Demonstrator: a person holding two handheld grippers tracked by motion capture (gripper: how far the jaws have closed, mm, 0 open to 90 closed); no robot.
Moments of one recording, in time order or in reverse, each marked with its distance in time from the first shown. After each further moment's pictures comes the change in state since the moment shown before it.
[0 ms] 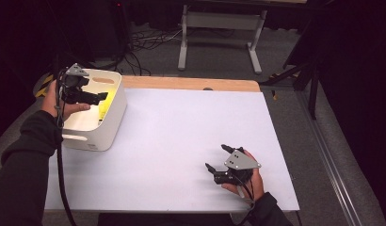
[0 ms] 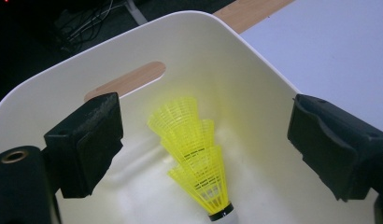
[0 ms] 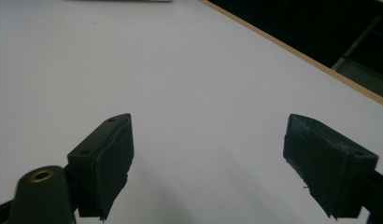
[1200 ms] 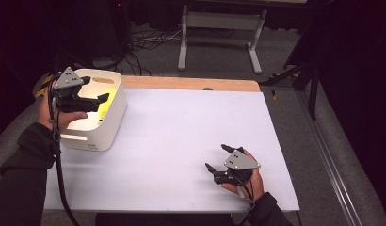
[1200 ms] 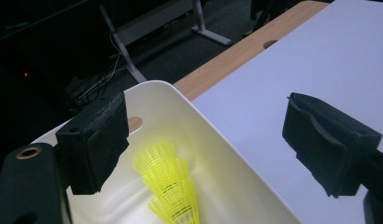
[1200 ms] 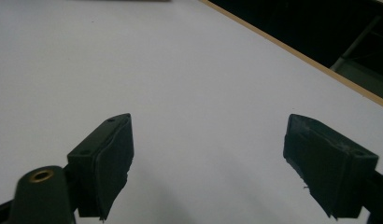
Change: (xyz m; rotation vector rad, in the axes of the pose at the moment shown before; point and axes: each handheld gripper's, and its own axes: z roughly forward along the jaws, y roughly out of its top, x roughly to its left) left arm -0.040 -0.004 -0.045 -0.237 -0.007 0.100; right arm 0.000 0.001 0.000 0.003 -0.003 -0.004
